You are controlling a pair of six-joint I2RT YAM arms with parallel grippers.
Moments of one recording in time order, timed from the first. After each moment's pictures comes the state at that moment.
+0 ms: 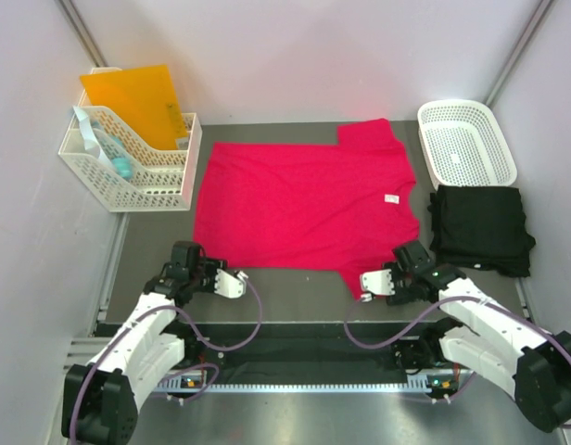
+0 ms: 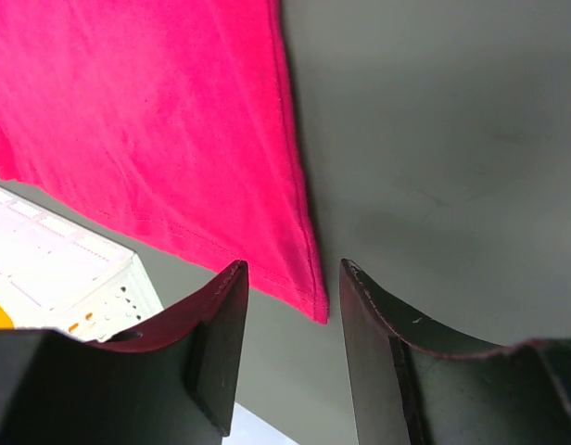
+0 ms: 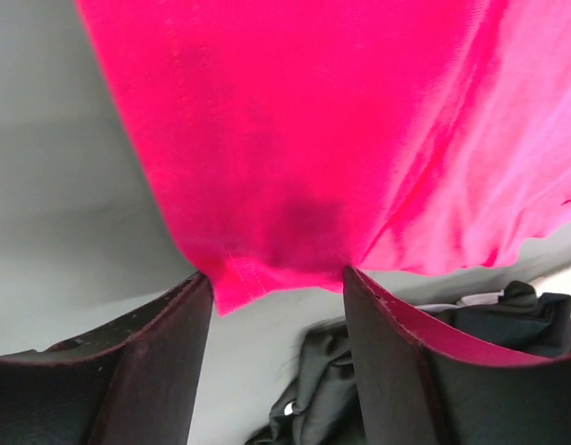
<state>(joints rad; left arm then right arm) -0.19 0.81 0.33 -0.44 0.16 1.52 0.46 0.91 0.39 -0.63 0.10 -1.27</state>
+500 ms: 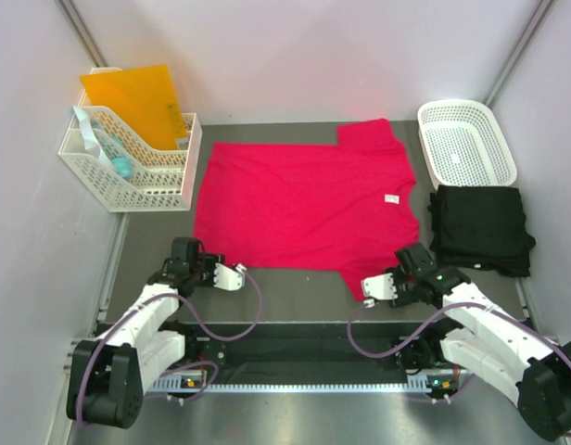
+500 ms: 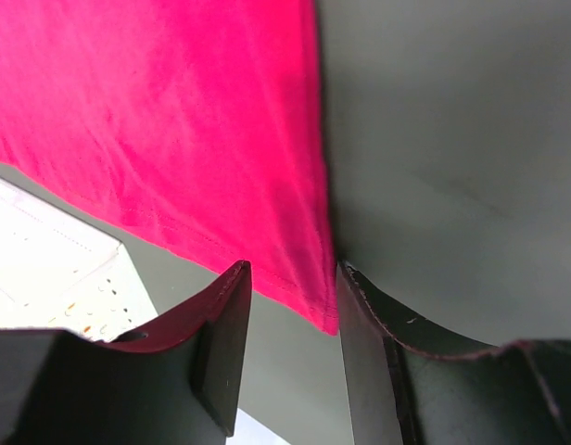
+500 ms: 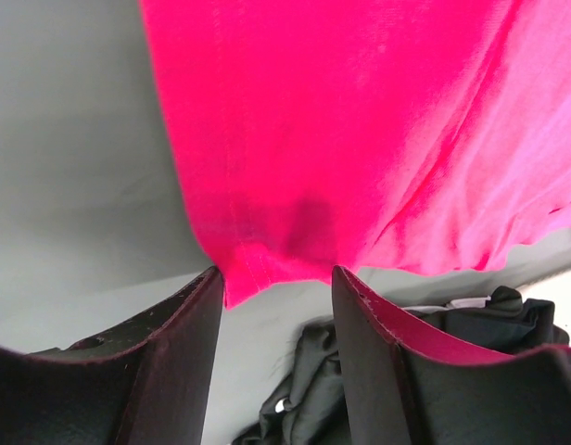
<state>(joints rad) -0.15 0.94 0.32 -0.31 0.14 1.52 0.47 0.86 0.39 -0.67 0.08 -1.33</state>
